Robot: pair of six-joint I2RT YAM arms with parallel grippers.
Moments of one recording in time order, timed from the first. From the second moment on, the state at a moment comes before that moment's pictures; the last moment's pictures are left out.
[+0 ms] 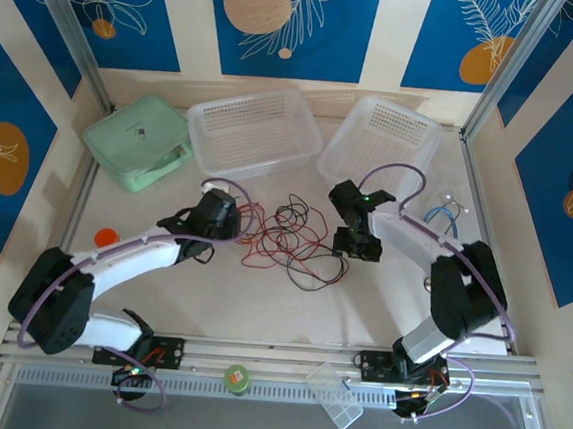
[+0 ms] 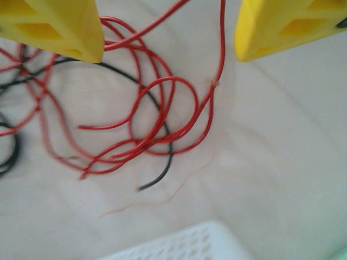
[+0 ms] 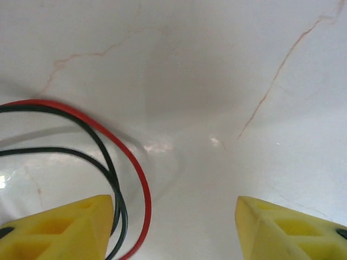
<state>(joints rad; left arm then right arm) -0.65 1.31 0.77 -0.28 -0.36 -0.42 0.52 1.55 1.07 -1.01 0.11 0.63</state>
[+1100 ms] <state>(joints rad) -0.94 2.01 1.34 -0.43 -0.06 -0.07 0.53 1.46 0.72 -0.71 -0.12 1.03</state>
